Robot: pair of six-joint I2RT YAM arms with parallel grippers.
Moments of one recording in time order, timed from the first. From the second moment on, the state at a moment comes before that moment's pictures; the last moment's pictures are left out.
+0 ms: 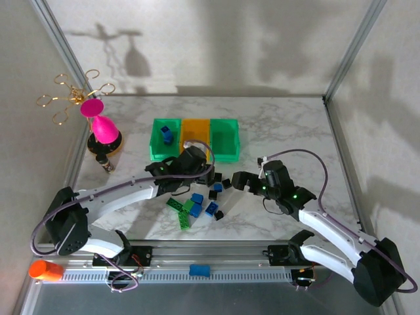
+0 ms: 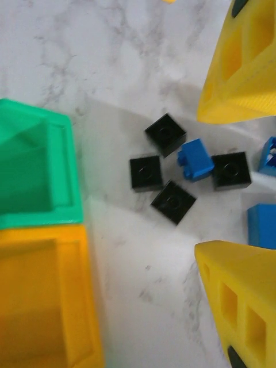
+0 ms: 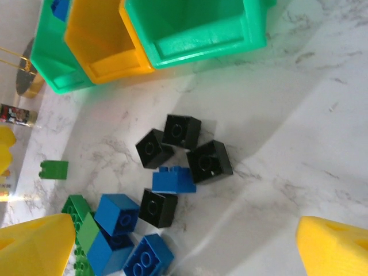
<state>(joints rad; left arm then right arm) -0.86 1.41 1.01 -0.44 -0.19 -0.65 0.61 0.93 0.51 -0.25 -0.16 0.73</state>
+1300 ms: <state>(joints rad) -0.94 1.65 0.90 -0.49 -0.22 -0.74 0.61 0.96 0.44 -0.20 -0.22 0.75</state>
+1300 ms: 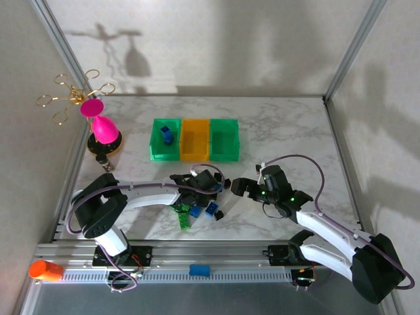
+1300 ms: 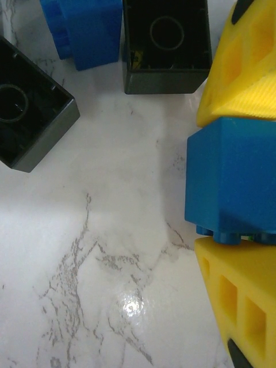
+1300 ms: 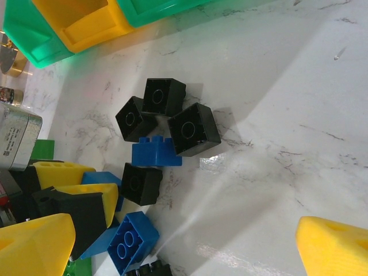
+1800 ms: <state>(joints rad) -0.94 1.58 0.91 -0.54 -0.29 -0.74 0.61 0.96 0.44 -0.20 -0.22 0.74</state>
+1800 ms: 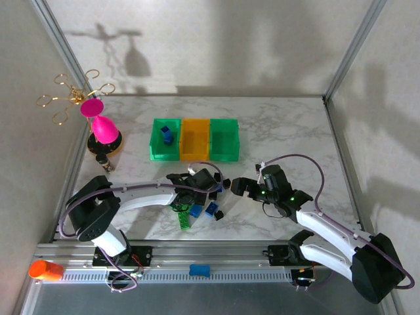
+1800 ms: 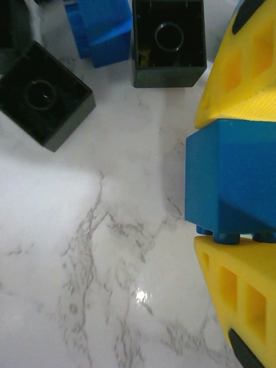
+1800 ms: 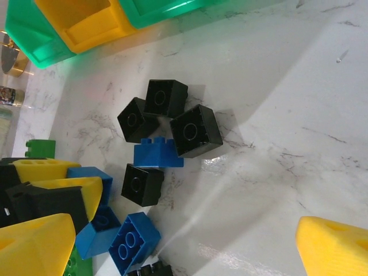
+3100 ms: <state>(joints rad) -0.39 1.78 1.27 -0.44 -0.45 -0.53 0.68 1.23 0.61 0.03 -0.24 0.74</state>
